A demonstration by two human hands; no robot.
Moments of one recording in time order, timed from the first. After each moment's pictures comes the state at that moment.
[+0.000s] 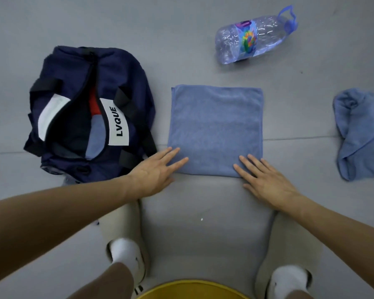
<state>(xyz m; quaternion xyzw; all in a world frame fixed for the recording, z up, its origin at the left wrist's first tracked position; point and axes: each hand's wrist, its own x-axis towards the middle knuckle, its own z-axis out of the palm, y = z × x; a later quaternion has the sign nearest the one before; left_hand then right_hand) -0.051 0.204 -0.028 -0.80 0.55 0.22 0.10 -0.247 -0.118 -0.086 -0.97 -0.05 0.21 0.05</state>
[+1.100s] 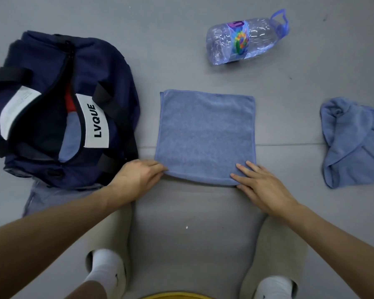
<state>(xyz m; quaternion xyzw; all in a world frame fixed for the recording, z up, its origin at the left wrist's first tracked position) -0.050 0.202 -0.046 -0.86 0.48 0.15 -0.12 -0.244 -0.131 -0.064 -0.97 0.01 0.19 0.14</state>
